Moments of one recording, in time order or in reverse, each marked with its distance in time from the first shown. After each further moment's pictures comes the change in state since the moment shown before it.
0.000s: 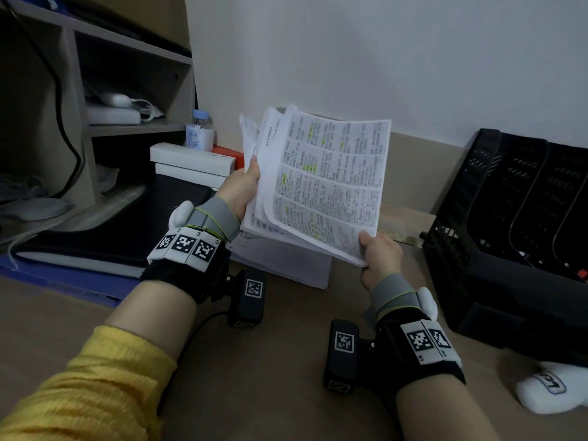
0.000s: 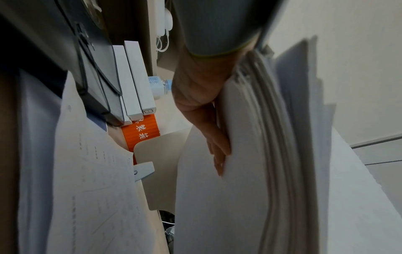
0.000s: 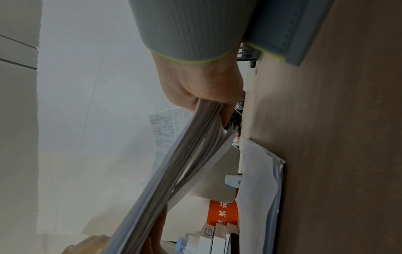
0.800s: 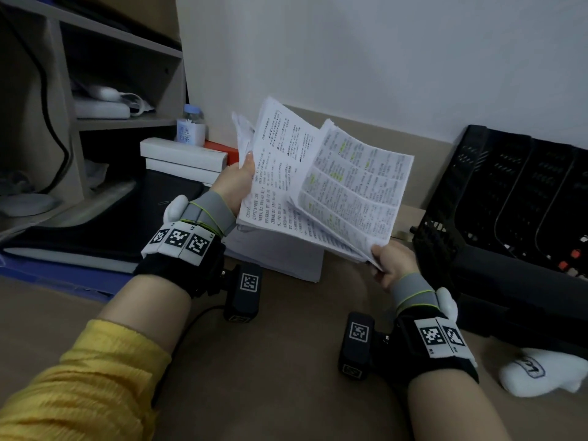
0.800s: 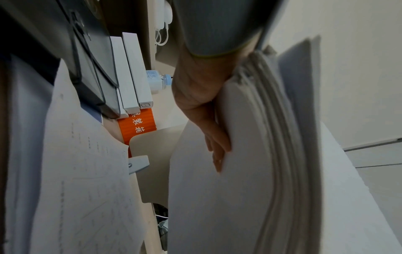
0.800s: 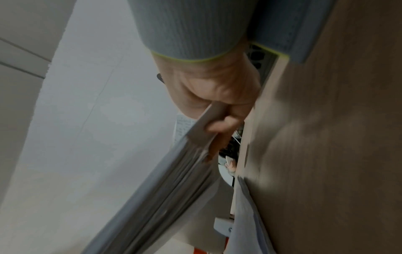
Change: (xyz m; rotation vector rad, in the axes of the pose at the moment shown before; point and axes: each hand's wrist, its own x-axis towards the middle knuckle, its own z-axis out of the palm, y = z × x) left_hand -0.008 0.005 0.006 0.249 0.021 0.055; right_hand 0.028 0.005 -0.043 -0.230 0.028 0.140
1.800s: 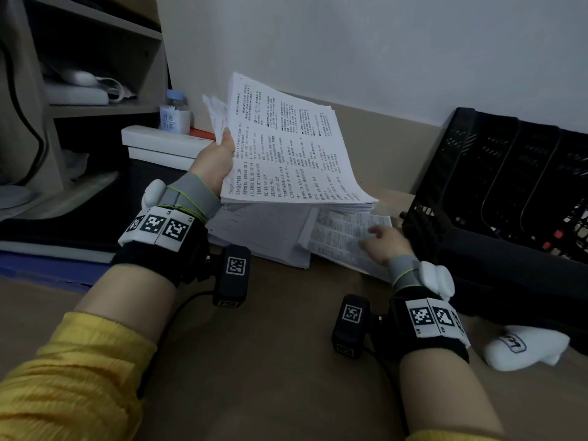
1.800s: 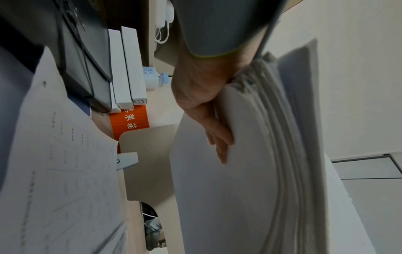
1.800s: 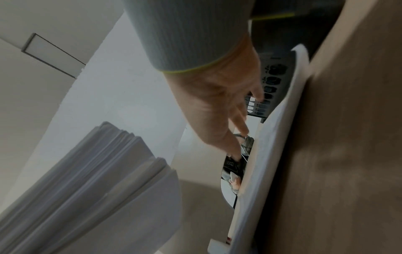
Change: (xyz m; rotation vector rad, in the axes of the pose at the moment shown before) left_hand 0.007 0.005 -0.008 -0.036 0.036 -0.072; right_hand -0.003 -0.005 -0.021 -1.003 -0.022 -0.211
